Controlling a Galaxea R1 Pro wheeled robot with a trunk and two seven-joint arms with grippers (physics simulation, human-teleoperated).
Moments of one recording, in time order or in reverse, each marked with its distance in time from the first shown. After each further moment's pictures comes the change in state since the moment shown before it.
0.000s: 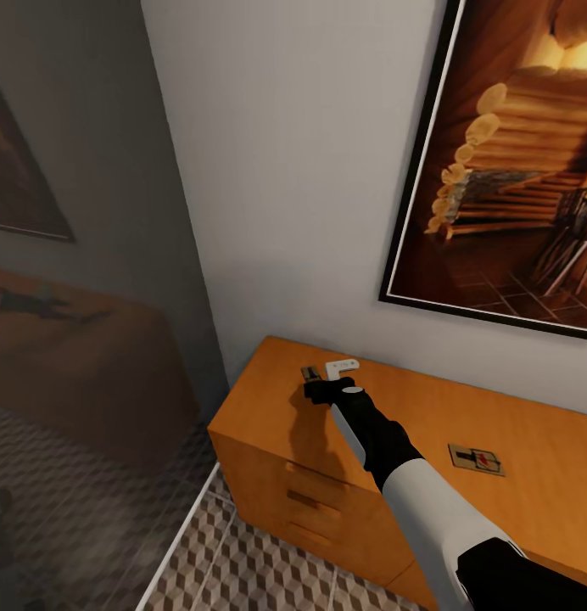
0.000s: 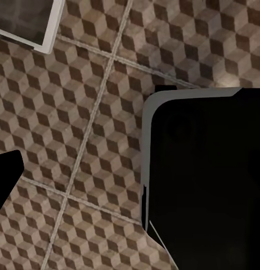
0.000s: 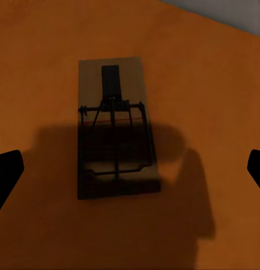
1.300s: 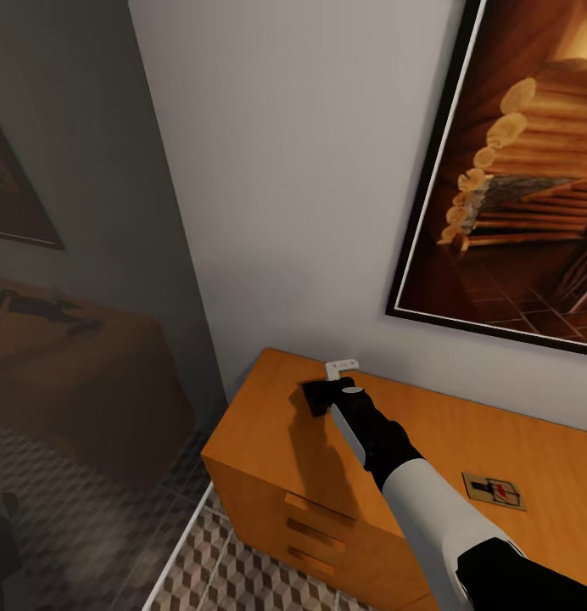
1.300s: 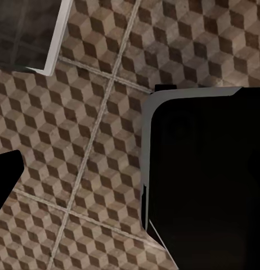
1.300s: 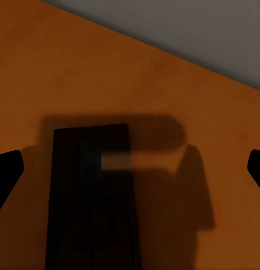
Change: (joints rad) left arm 0.000 0.000 0.000 0.001 0.000 0.000 0.000; right arm 0.000 0.000 0.001 0.000 0.000 0.000 0.000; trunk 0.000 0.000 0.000
